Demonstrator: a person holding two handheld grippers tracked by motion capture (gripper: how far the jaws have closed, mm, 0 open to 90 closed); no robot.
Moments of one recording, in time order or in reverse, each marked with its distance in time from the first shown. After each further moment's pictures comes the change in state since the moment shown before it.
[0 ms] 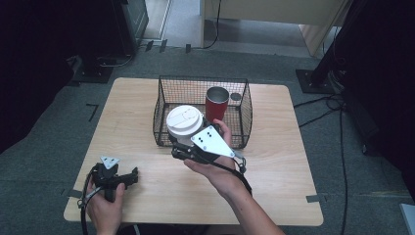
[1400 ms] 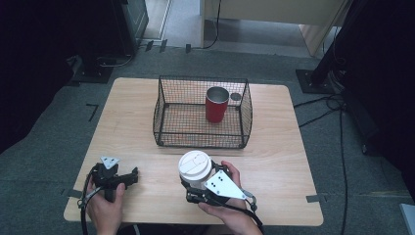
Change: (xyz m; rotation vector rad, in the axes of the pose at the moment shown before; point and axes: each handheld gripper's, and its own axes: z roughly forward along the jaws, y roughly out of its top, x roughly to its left) left arm 0.000 0.000 0.000 -0.002 0.000 0.000; right arm 0.014 -0.087 -0.070 0.116 0.086 0.039
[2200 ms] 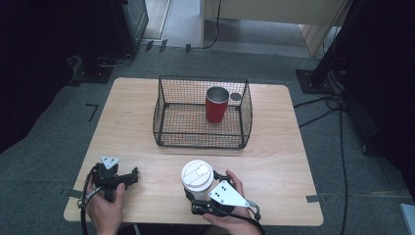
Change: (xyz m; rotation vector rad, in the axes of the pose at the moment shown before) left arm 0.000 0.000 0.000 0.000 0.000 0.000; right arm 0.000 -0.034 -0.014 0.075 0.039 0.021
